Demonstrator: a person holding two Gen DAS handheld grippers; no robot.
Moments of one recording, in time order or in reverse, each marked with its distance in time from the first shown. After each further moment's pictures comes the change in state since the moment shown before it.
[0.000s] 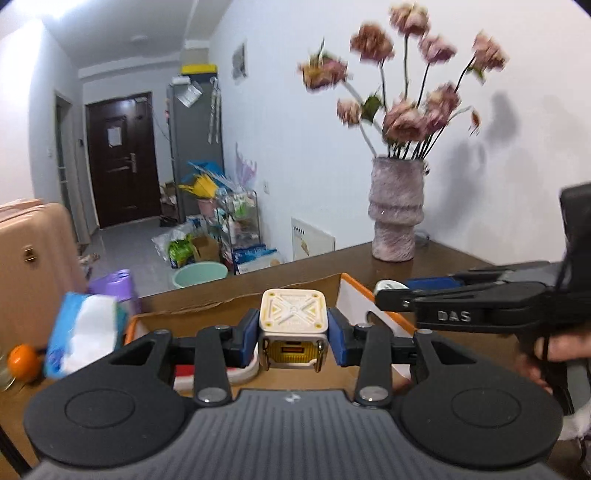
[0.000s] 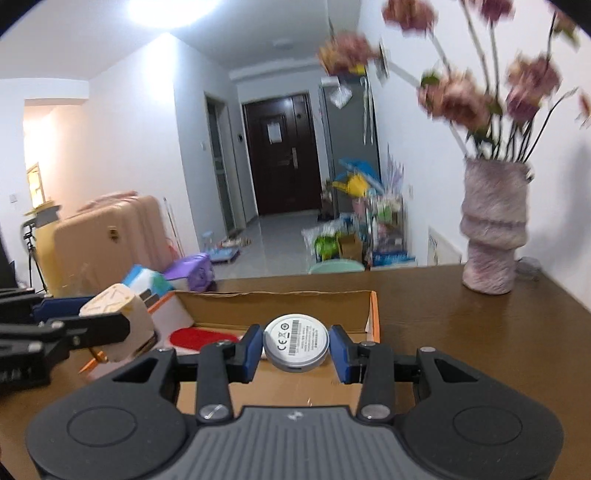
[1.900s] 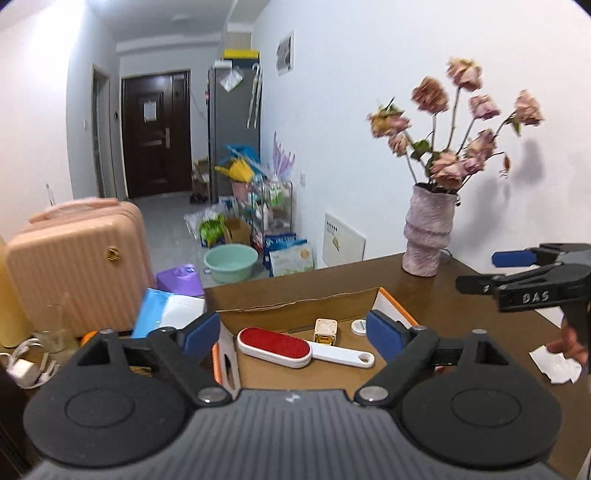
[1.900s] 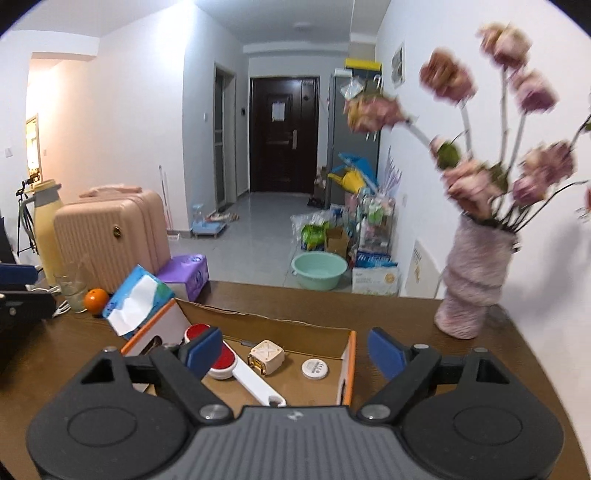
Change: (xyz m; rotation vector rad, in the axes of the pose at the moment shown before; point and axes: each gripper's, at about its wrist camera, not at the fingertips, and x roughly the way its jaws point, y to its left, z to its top) left arm -0.136 0.061 0.047 -0.103 0.025 0.085; right arm -0.111 0.049 0.069 -0.153 0.018 -0.079
